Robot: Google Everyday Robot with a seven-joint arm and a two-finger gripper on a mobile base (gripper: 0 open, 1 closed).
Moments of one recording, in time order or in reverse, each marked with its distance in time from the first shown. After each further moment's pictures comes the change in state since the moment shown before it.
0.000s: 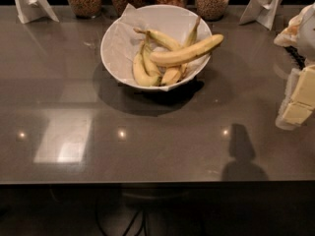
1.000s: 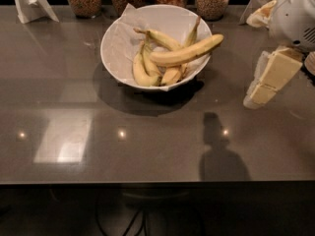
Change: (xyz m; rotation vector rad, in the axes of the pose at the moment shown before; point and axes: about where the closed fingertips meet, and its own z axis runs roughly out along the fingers) arm -0.056 -0.027 0.005 0.086 -0.171 -0.080
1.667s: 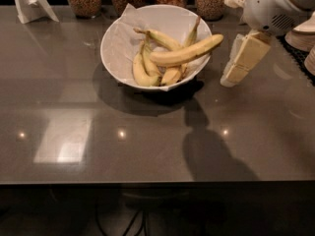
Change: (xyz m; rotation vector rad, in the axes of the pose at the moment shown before) arm -0.039 -0.045 0.023 0.081 -0.094 -0.092
